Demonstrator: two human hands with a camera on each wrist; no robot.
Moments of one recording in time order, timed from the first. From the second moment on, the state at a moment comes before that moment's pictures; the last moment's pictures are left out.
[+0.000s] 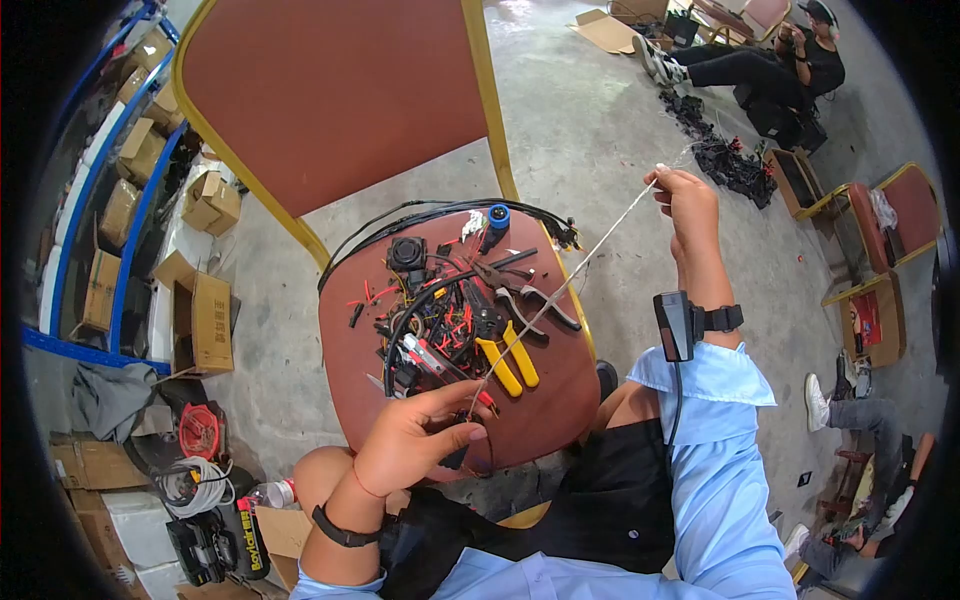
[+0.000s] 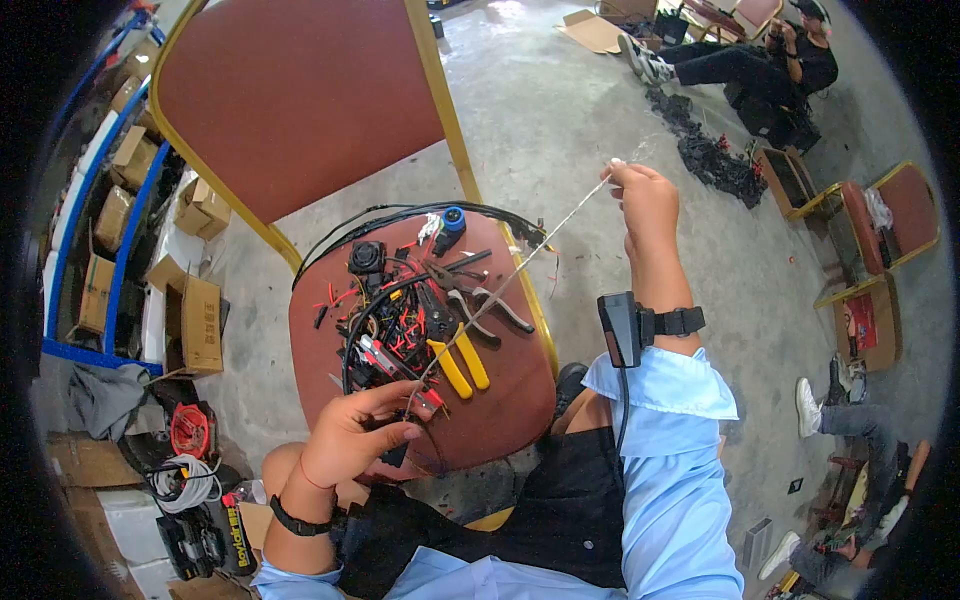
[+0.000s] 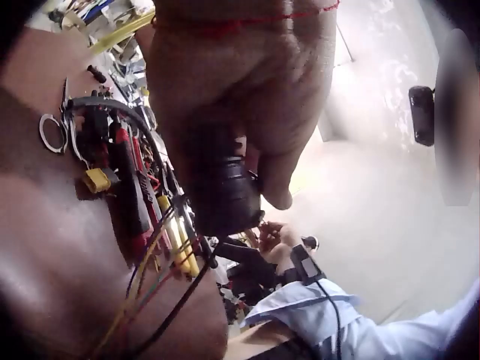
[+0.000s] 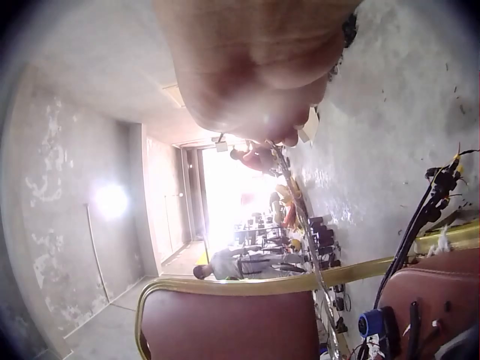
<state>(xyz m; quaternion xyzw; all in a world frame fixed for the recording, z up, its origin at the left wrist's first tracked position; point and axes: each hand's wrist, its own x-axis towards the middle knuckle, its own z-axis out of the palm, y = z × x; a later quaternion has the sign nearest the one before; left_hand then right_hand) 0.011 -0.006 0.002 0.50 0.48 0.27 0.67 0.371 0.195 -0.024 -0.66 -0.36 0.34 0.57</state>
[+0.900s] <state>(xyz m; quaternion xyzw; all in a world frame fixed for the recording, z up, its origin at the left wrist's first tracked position) -0.013 -0.004 0.013 0.47 0.34 0.26 0.77 0.370 0.194 -0.024 -0.62 -0.33 0.40 0.58</state>
